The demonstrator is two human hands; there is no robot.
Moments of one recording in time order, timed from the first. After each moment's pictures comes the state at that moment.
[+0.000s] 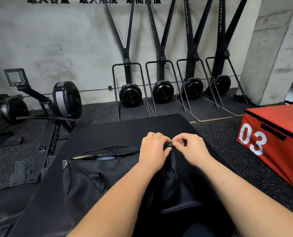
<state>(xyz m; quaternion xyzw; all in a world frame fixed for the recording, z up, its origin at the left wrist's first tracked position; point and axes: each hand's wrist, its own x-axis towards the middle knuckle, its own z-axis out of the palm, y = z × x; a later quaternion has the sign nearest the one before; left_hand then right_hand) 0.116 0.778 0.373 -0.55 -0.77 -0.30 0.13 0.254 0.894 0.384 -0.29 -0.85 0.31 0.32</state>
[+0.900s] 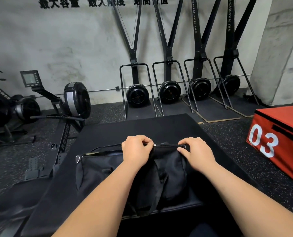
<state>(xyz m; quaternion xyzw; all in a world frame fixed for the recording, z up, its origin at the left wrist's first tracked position) 0.068 0.725 0.378 -0.36 -0.84 -0.39 0.06 0.252 0.888 0.363 -0.32 -0.90 0.15 0.27</state>
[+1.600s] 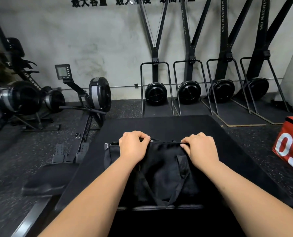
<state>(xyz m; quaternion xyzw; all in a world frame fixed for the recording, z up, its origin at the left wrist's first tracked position) 0.012 0.641 0.384 -0.30 -0.86 -0.40 0.08 0.189 0.833 0.373 -0.26 -0.93 -0.06 0.27</state>
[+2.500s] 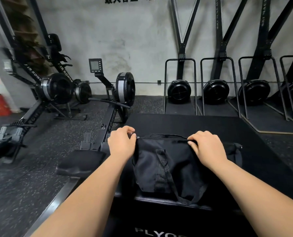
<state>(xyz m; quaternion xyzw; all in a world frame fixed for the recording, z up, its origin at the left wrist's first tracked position) -0.050 0.513 0.380 -0.19 -0.91 -0.34 0.17 0.130 0.780 0.367 -0.16 -0.94 0.00 0.29</state>
